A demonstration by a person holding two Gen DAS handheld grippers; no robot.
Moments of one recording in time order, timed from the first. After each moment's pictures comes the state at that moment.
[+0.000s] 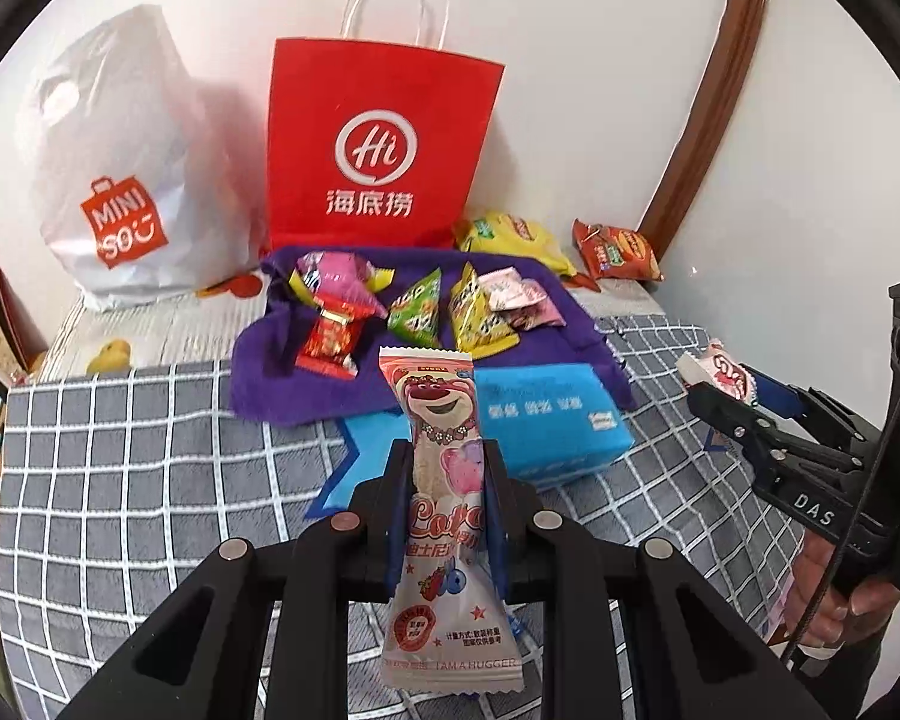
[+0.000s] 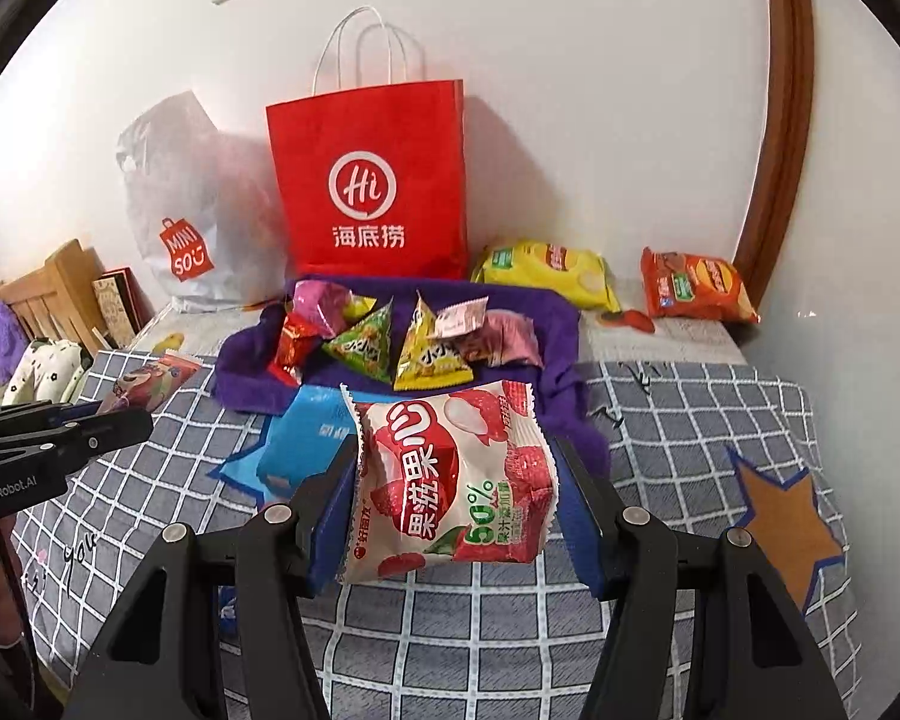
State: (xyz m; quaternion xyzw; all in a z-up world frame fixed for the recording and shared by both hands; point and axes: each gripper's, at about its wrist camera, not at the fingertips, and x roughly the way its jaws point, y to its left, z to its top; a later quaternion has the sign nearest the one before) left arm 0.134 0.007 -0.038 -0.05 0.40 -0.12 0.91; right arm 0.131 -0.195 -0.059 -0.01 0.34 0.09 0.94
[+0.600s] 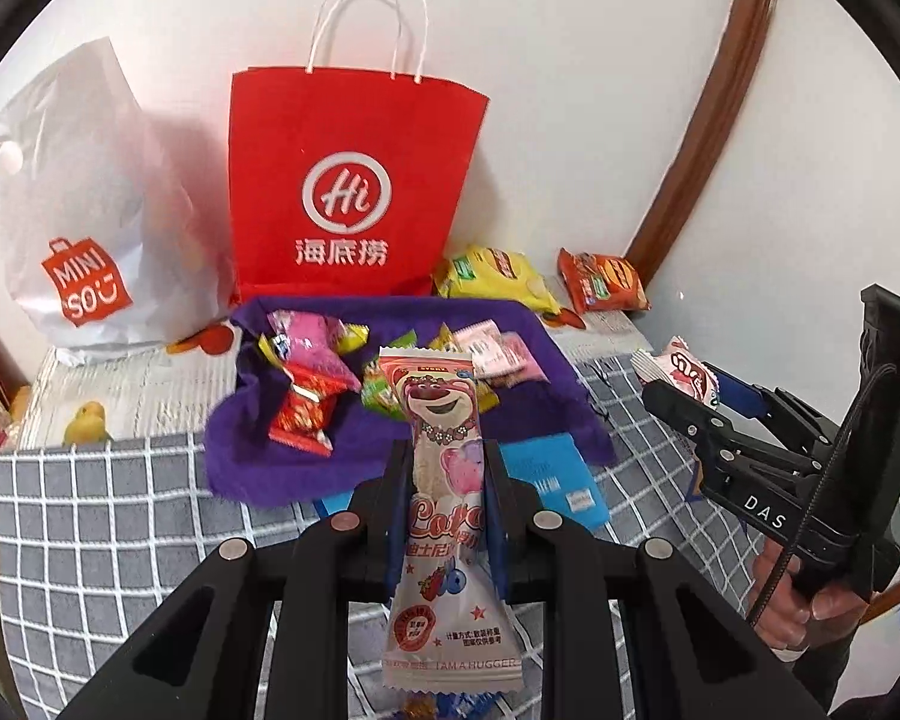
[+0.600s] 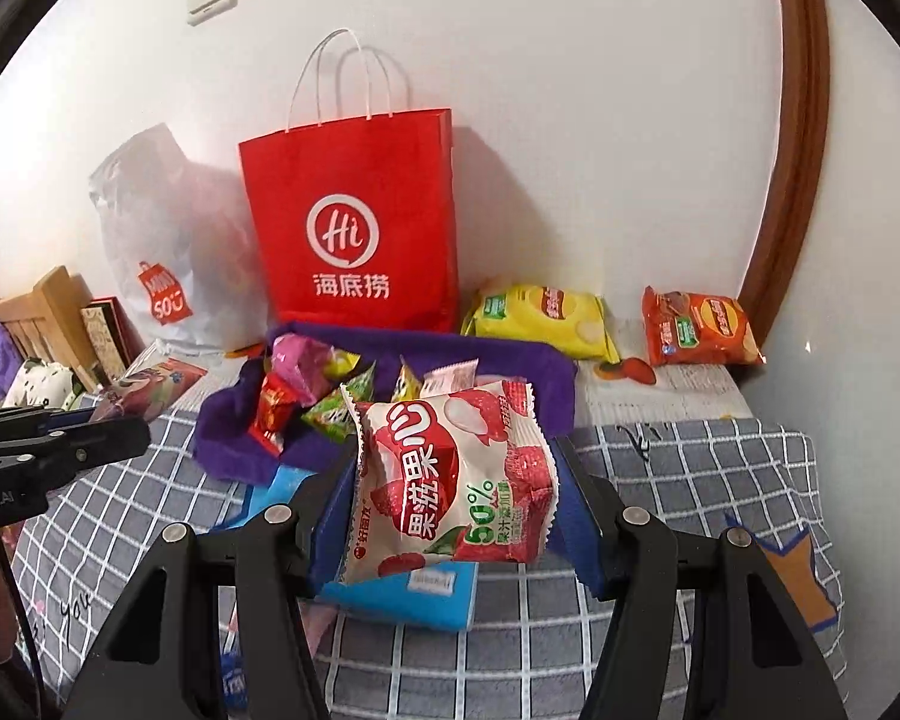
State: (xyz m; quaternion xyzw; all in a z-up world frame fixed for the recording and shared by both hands) left arm 0.187 0.001 -0.007 -0.06 0.40 -0.14 0.90; right arm 0.186 -0.194 -0.037 -0.01 0.32 0.08 0.94
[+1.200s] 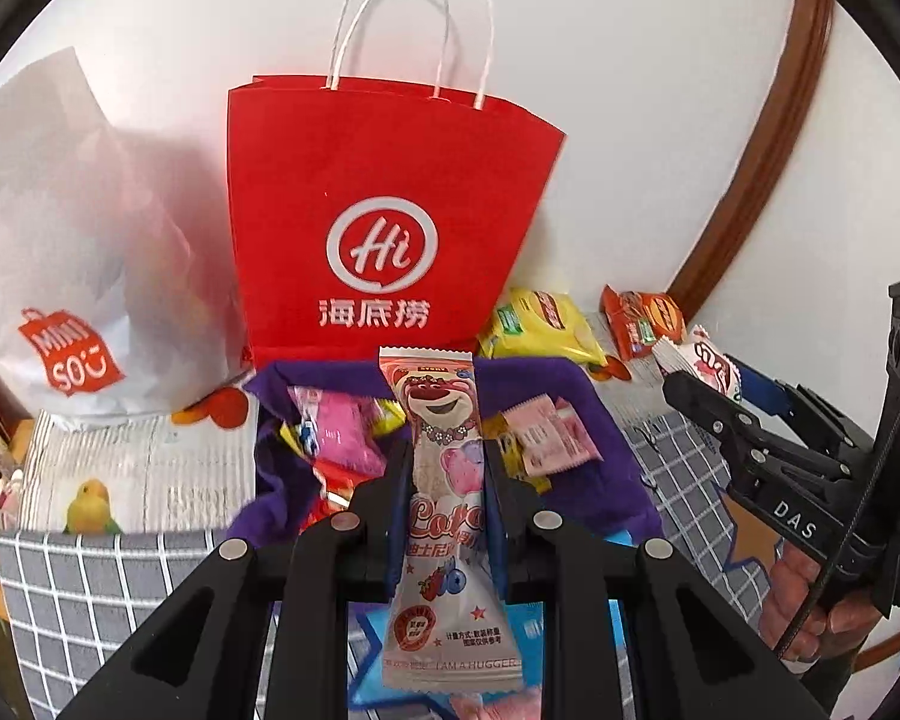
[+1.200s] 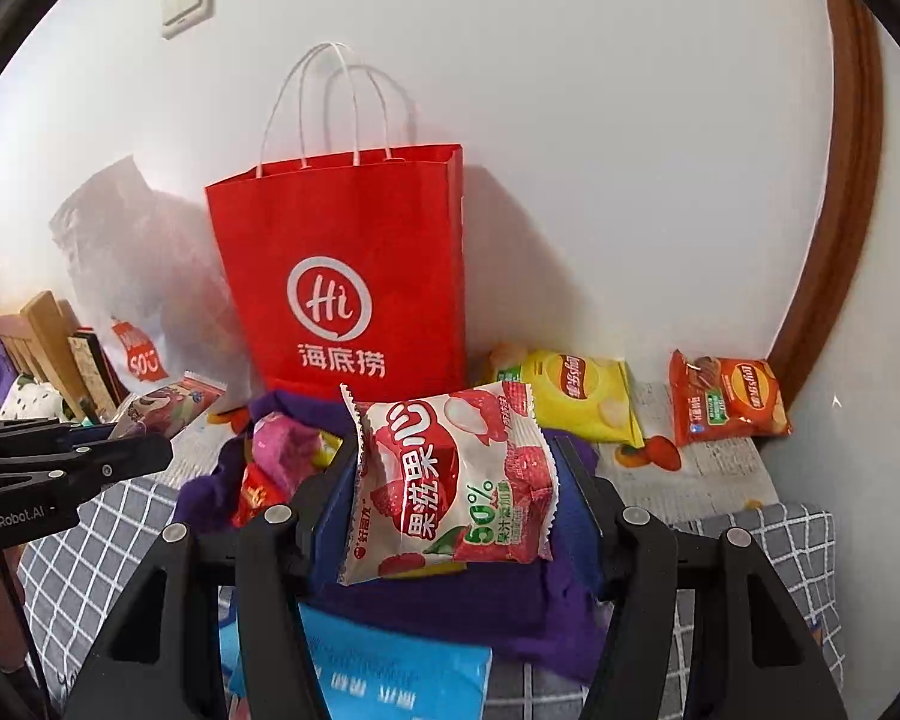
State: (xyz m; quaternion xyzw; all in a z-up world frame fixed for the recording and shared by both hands) left arm 0.282 0.017 -0.003 -0.06 0.40 -0.12 0.90; right arm 0.276 -0.176 -0.015 -0.01 0.30 0.09 0.95
